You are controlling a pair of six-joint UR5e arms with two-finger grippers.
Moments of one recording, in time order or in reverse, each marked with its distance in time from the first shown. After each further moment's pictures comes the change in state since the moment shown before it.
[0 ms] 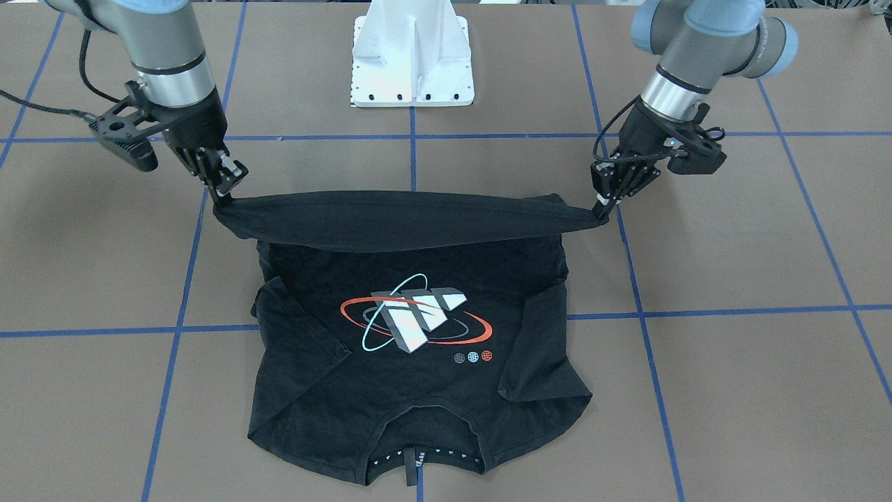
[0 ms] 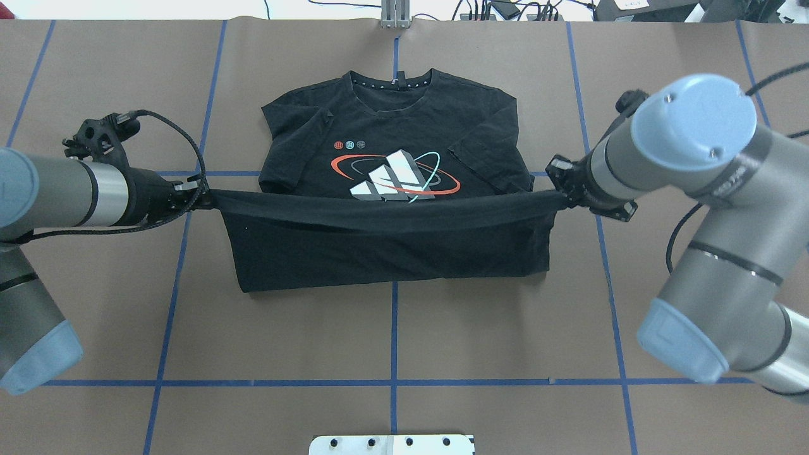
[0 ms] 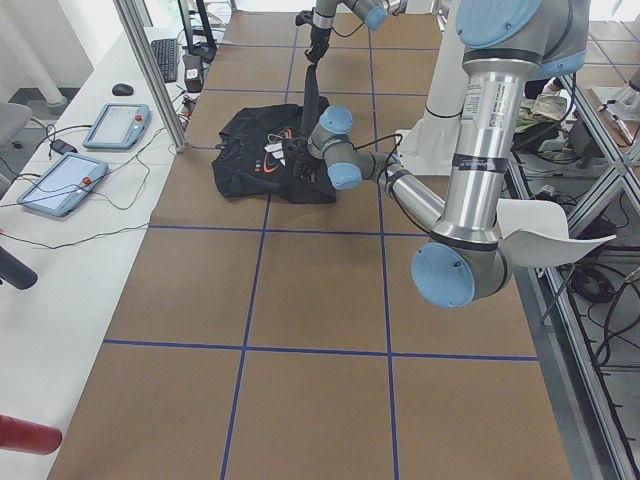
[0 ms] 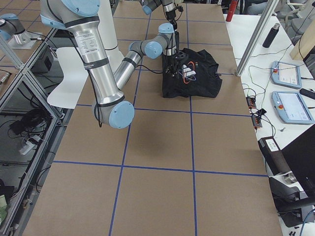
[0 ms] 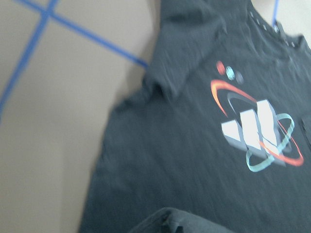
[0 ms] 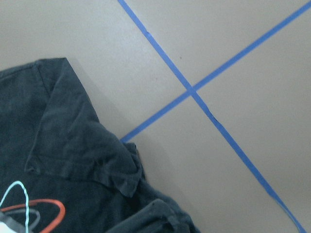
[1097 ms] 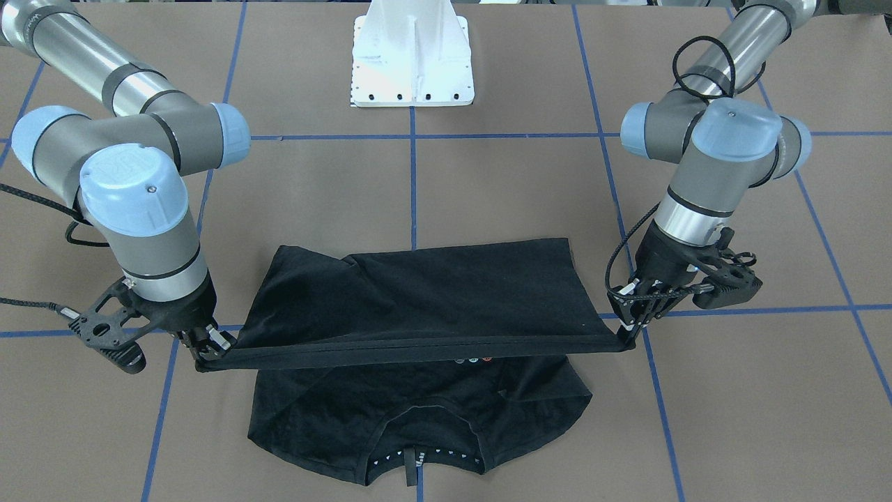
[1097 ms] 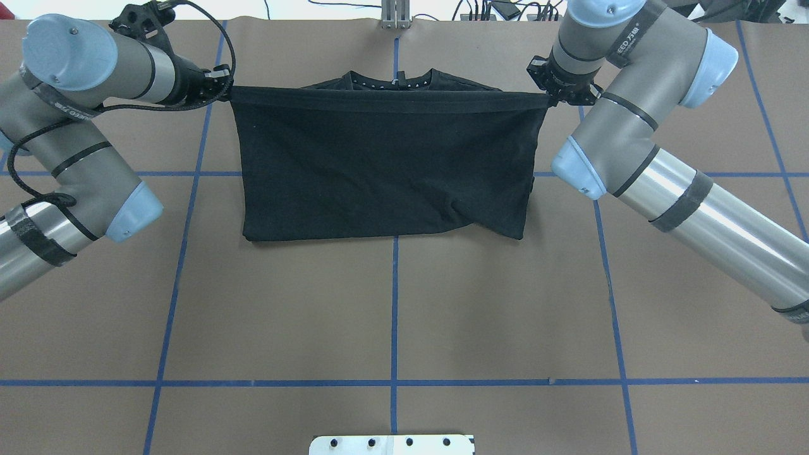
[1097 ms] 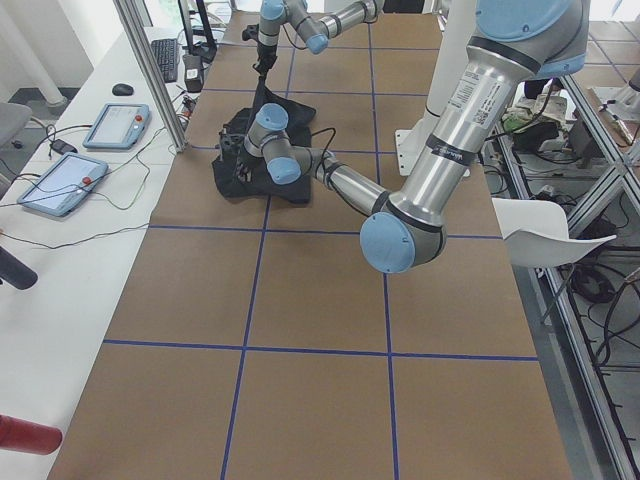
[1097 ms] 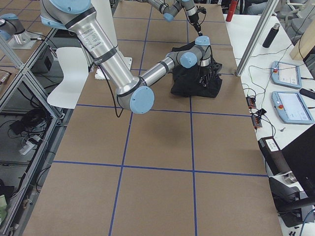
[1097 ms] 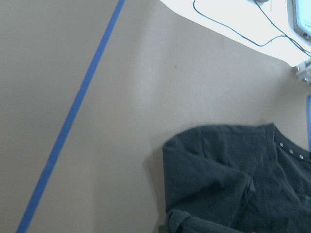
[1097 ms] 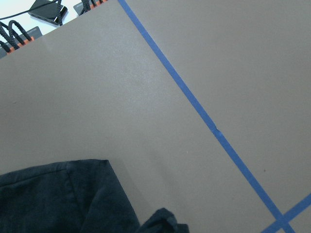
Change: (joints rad) left arm -0.163 -0.337 0.423 -0.044 -0.001 0.135; right arm 0.136 0.264 -0.598 0.270 0.008 -0.176
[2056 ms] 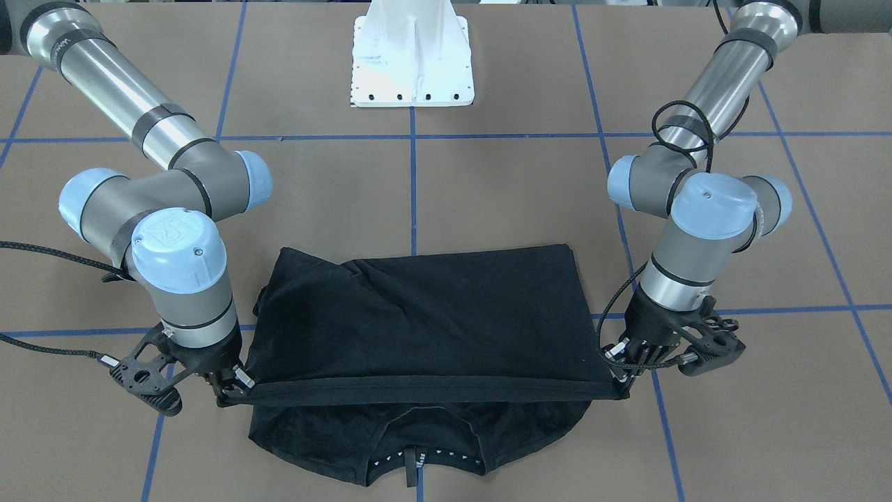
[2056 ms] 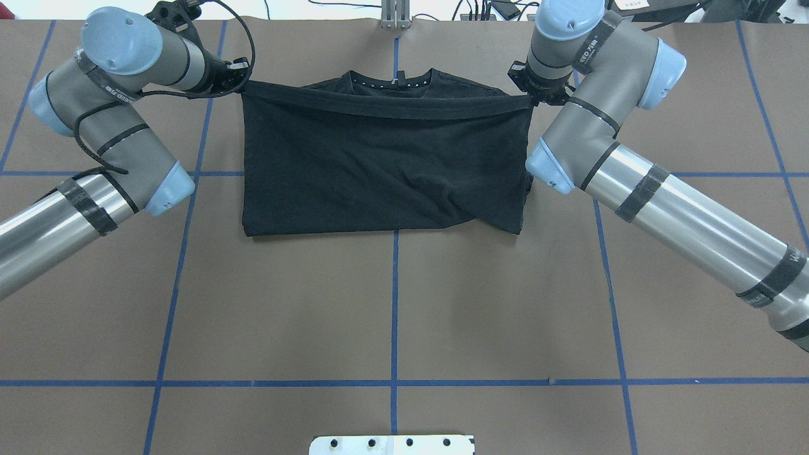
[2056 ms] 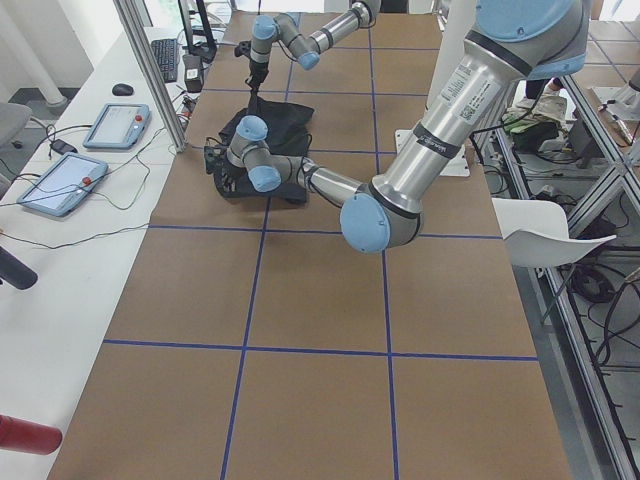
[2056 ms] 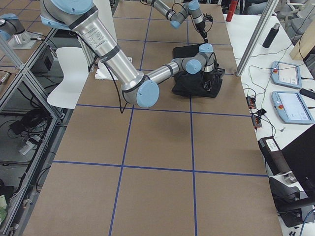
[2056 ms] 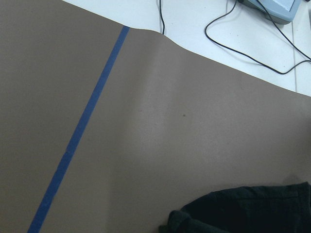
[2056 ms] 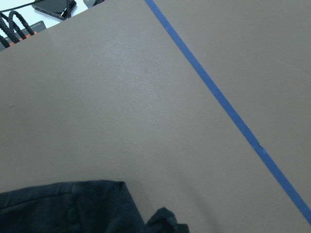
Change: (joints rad) left arm -0.001 -0.138 0.295 -0.103 0.012 0.000; right arm -0.032 0.082 -0.223 0.145 -0.058 -0.003
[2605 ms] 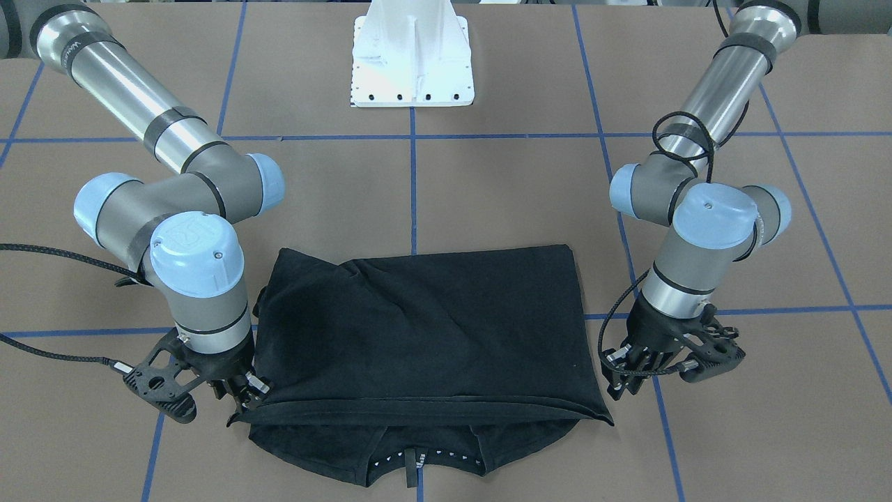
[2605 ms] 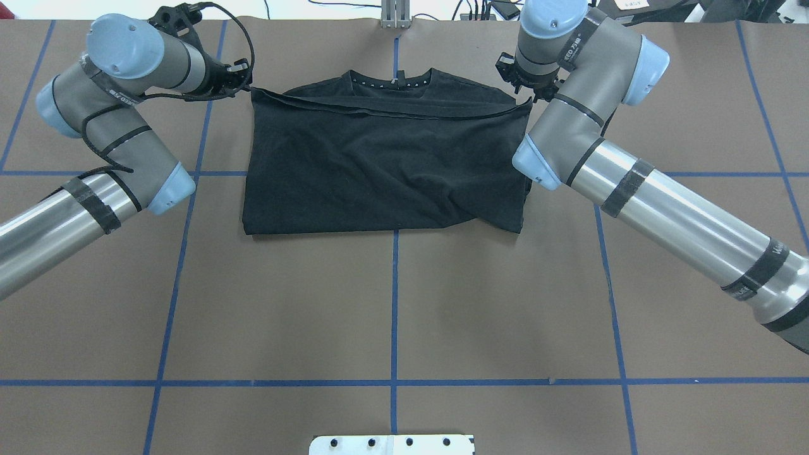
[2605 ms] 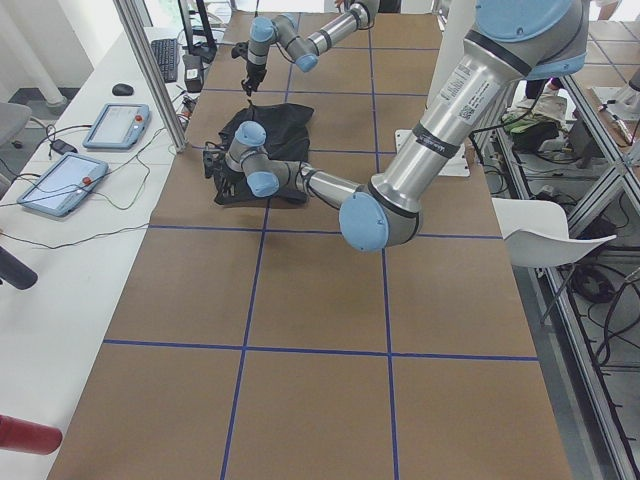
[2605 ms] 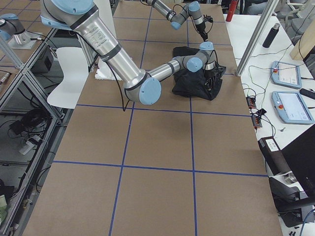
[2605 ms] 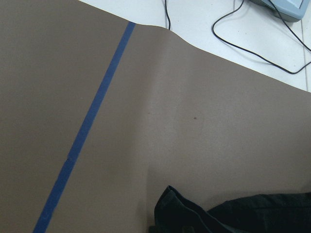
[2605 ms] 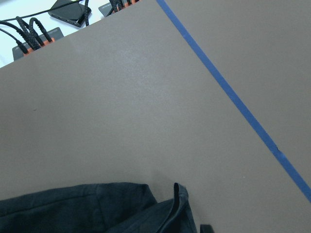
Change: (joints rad) left arm -0.001 -0.005 0.037 -0.042 0.000 0.001; right arm -0.005 0.046 -0.033 0.004 -0.019 0.004
